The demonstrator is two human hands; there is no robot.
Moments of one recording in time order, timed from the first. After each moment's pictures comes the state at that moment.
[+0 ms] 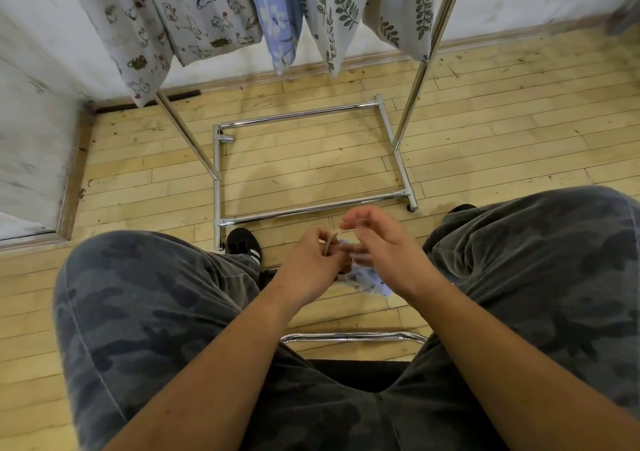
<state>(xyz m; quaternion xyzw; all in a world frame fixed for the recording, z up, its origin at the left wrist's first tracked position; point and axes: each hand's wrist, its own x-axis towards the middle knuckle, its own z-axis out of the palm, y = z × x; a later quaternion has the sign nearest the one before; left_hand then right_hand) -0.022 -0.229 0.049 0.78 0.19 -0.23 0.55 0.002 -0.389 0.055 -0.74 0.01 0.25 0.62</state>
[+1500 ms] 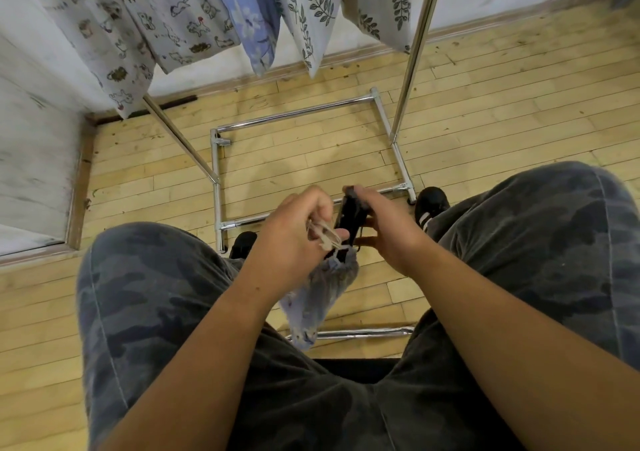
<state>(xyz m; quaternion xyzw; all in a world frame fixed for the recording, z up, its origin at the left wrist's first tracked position) -0.010 -0.224 0.094 0.89 -0.04 -0.03 0.45 0.046 -0.395 0.034 -0.63 0.13 0.31 0.71</state>
